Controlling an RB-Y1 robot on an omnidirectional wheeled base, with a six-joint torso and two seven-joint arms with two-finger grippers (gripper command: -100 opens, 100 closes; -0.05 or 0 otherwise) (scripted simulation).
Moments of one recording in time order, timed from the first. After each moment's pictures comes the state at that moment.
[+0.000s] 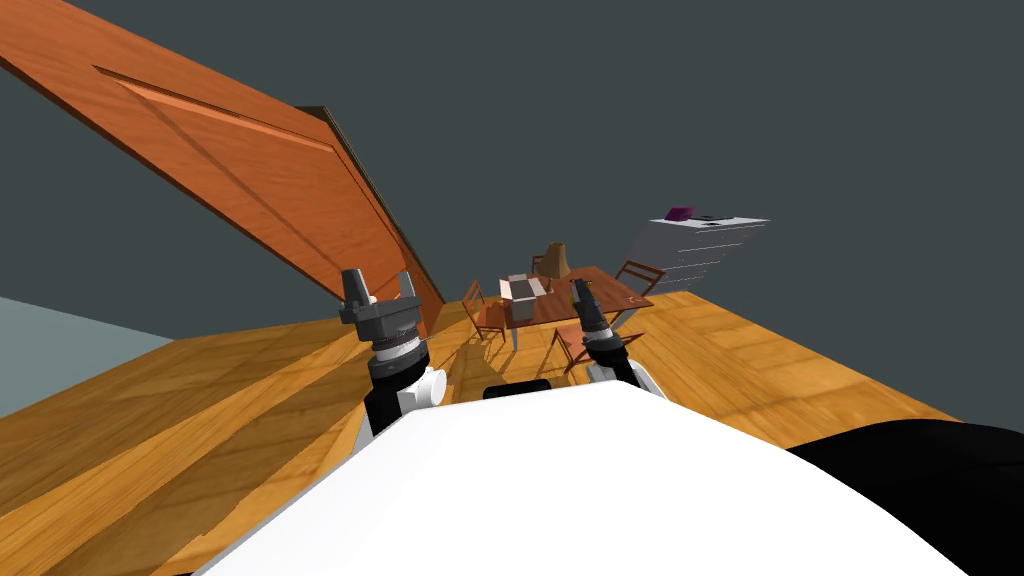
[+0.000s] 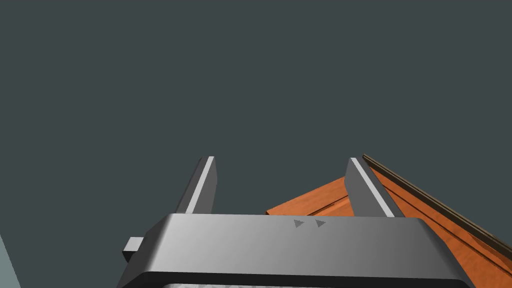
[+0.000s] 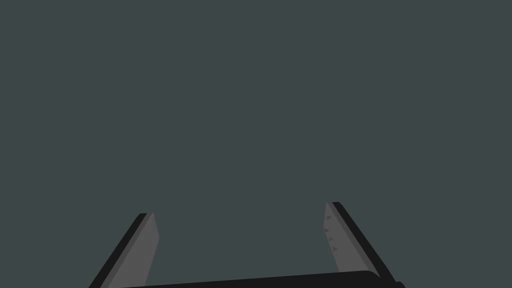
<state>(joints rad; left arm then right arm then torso) 0.45 0.01 -0.07 -2.34 -0.01 -0.64 0.15 0.53 -0.15 0.07 -2.17 0.18 -0.55 0.12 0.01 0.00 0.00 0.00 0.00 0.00</state>
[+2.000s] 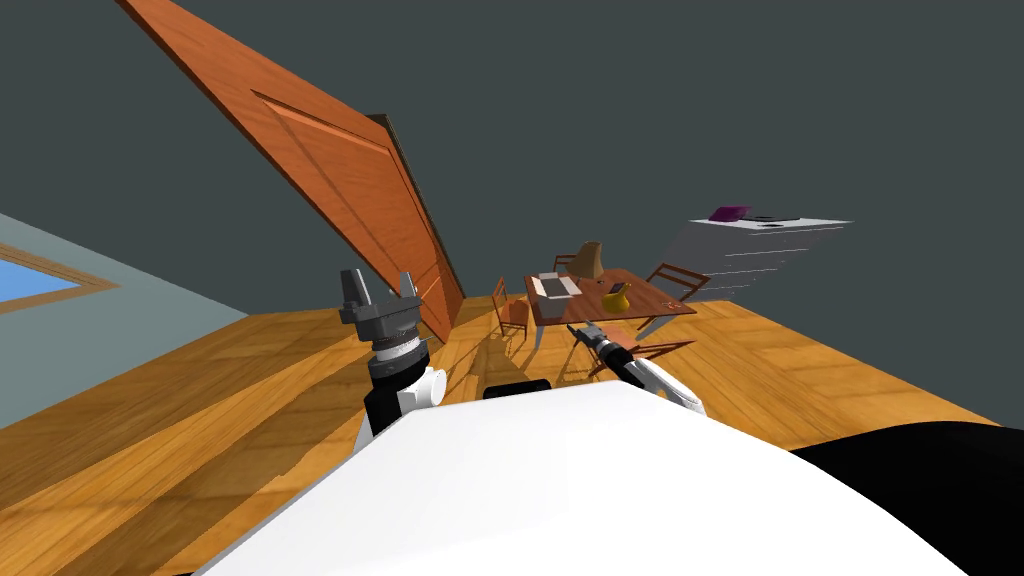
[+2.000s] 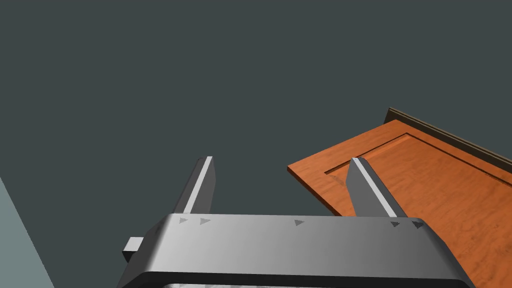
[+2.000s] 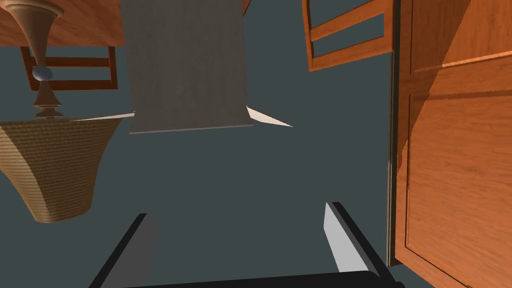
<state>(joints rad) 0.45 0.01 -0.07 -2.34 -0.01 -0.64 0.15 0.45 -0.57 0.08 -1.72 0.67 -0.12 0.40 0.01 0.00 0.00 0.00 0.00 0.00</state>
